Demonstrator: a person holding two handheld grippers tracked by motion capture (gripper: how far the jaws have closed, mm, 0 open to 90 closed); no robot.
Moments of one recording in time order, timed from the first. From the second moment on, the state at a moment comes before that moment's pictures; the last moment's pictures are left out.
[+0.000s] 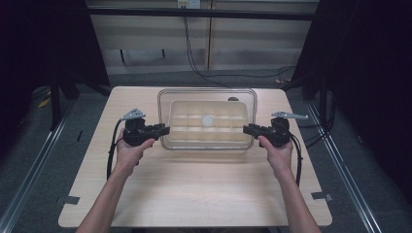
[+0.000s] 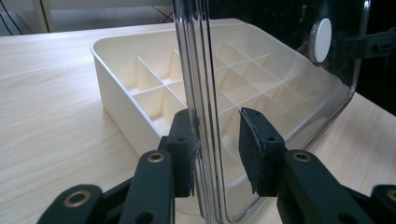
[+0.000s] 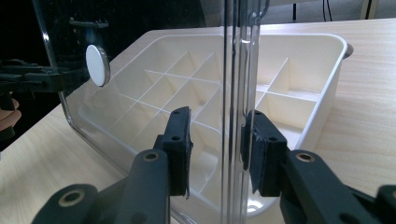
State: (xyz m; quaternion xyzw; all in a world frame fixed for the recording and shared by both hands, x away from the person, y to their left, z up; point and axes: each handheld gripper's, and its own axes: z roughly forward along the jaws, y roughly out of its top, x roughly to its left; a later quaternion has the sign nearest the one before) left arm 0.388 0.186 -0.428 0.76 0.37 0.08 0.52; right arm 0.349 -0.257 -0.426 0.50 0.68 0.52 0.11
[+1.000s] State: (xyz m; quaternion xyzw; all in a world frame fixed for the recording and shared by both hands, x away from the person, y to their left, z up) left arm 0.367 0.191 -0.405 0.75 0.36 0.09 0.55; right arm 0.337 -0.256 -0.404 0.48 0.69 0.53 0.11
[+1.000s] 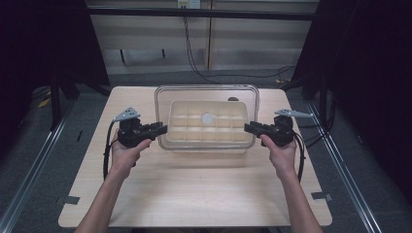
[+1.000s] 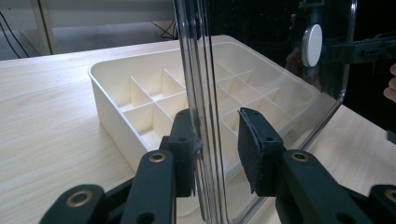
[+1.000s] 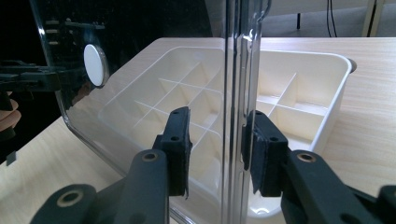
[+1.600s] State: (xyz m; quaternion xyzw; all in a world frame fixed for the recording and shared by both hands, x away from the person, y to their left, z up) left arm 0.344 0.182 -0.396 0.77 0.34 0.09 0.53; right arm 0.305 -0.265 -0.395 0.48 0.68 0.53 0.11
